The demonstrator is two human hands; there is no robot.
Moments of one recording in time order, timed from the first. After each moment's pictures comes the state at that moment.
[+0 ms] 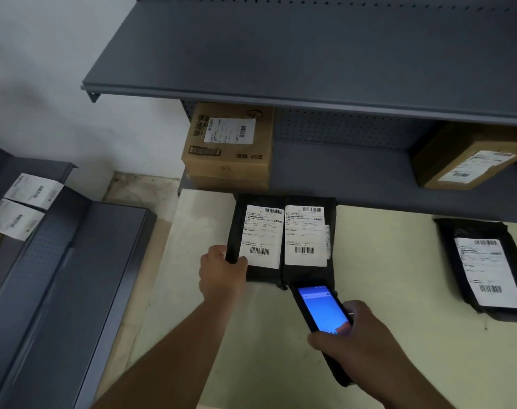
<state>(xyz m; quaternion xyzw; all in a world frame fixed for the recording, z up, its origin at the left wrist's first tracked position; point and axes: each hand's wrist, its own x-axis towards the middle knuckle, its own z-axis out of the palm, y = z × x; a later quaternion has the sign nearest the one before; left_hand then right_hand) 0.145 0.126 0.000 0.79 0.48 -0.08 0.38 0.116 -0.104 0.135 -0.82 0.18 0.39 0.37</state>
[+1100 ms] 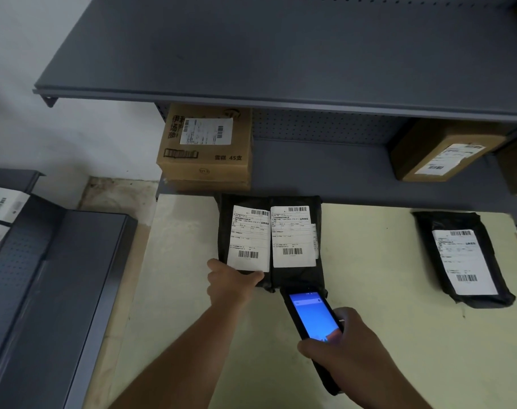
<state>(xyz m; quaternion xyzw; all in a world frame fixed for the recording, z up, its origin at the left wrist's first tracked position) 0.159 0.089 -0.021 0.75 0.49 -0.18 0.41 0.117 -0.106 0.138 -0.82 0.22 0.38 0.36</state>
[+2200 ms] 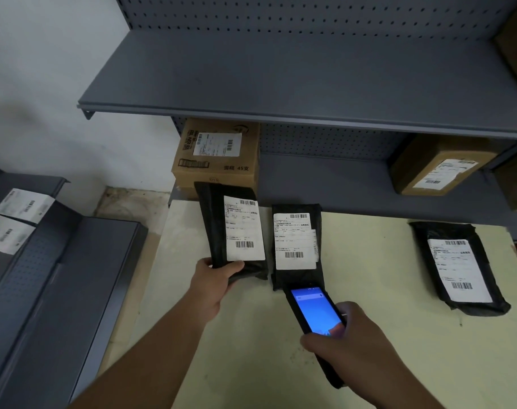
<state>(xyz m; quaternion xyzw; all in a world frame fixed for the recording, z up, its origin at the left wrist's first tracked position) 0.138 0.127 0.018 0.53 0.49 -0.07 0.69 0.104 -0.120 0.165 -0.83 0.18 0.38 0.37</state>
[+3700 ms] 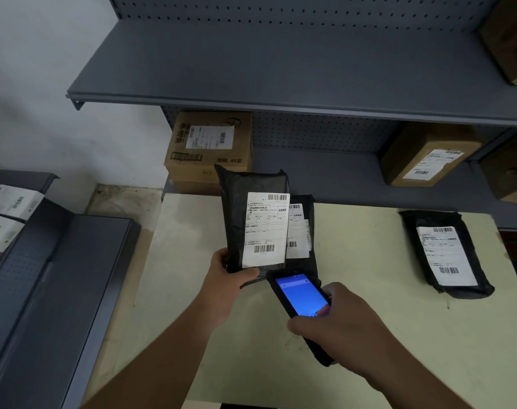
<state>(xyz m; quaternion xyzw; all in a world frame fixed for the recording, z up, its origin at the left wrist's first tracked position) 0.111 0.097 0.011 0.58 0.34 -0.10 0.73 0.103 -0.116 0.171 -0.85 0.13 0.37 0.34</state>
